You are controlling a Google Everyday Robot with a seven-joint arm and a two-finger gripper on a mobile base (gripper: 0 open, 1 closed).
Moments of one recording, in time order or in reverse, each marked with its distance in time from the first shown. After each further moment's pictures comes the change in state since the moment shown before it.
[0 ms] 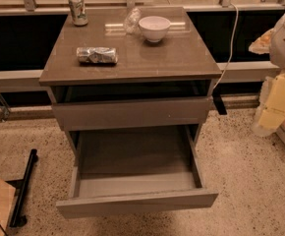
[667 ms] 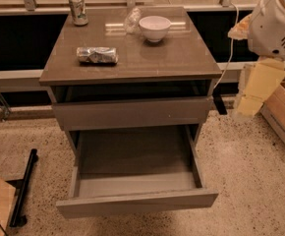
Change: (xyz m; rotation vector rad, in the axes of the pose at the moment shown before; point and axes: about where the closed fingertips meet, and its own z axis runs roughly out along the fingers) arm -0.041 -0.012 -0.005 0.042 -0.051 -0.081
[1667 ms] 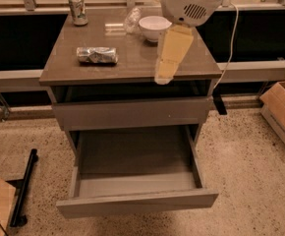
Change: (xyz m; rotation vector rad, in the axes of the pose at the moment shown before) arm -0.148 -0.056 0.024 0.099 -0.175 -0.206
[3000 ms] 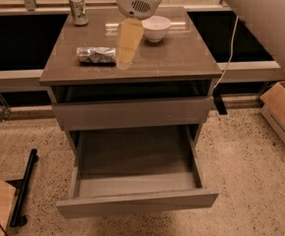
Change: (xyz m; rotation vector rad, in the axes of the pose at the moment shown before) arm -0.059 -0.060 0.084 -0.048 -0.047 -0.032
